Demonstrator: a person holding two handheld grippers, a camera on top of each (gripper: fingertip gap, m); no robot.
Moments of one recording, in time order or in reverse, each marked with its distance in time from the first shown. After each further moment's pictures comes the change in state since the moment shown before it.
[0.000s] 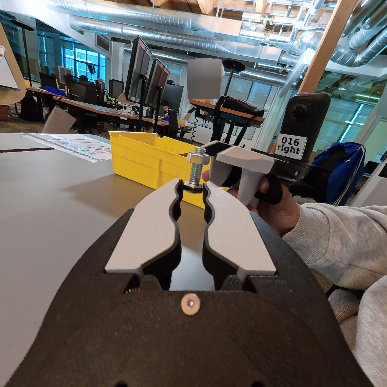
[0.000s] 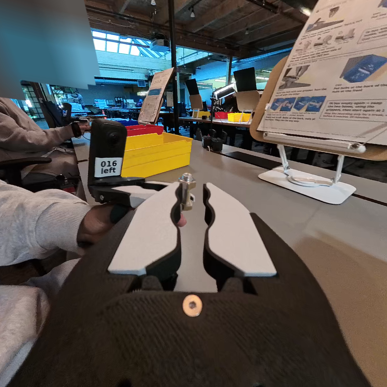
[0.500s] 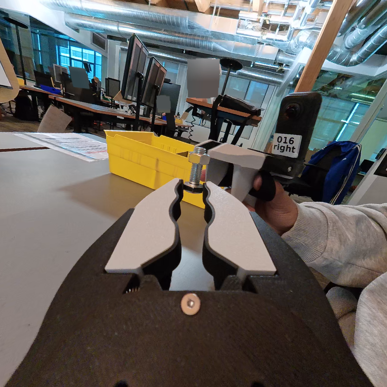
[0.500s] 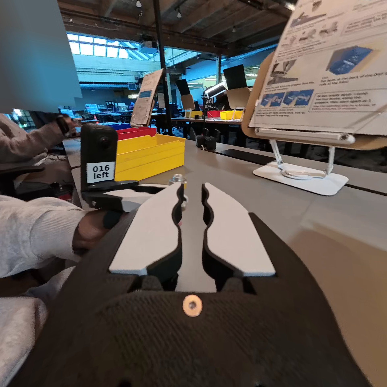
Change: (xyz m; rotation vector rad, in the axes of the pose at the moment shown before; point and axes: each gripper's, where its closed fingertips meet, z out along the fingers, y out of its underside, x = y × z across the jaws) left arm 0.003 0.001 0.001 -0.005 0.014 -0.002; right arm 0.007 0.001 -0.002 0.000 0.046 0.041
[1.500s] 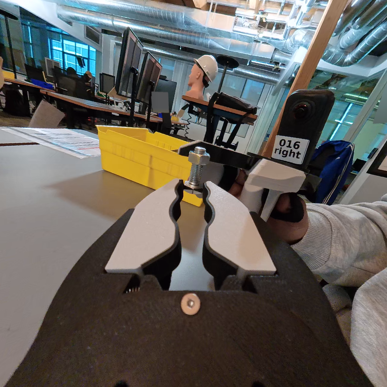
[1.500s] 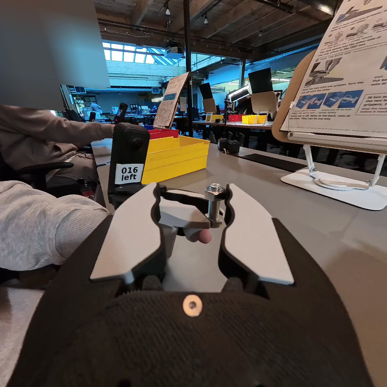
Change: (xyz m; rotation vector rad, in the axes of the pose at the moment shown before) left arm 0.006 0.006 0.003 -0.010 0.018 -0.015; right arm -0.036 0.006 0.016 0.020 -0.110 -0.001
